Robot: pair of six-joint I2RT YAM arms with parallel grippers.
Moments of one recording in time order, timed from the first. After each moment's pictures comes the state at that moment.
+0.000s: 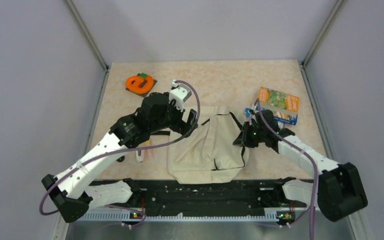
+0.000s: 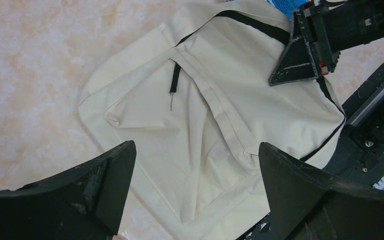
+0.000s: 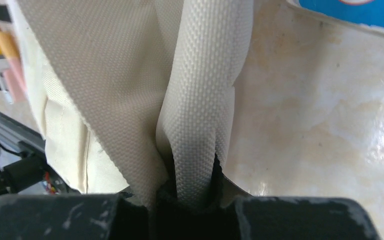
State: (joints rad) left arm -0.78 1.09 1.21 -0.62 0.01 -0.12; right arm 0.37 1.10 0.59 -0.36 -0.32 0.59
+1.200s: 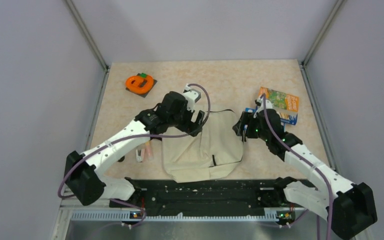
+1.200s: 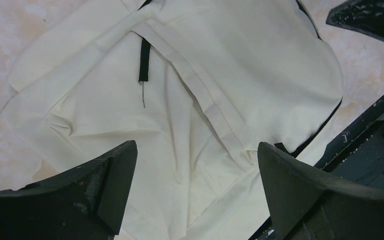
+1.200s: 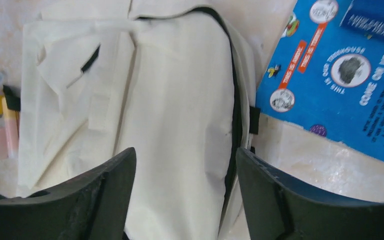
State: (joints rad) left arm -0.73 1.29 1.12 -0.51 0.07 -0.15; right arm 0.46 0.97 0.64 -0.24 0.03 0.47
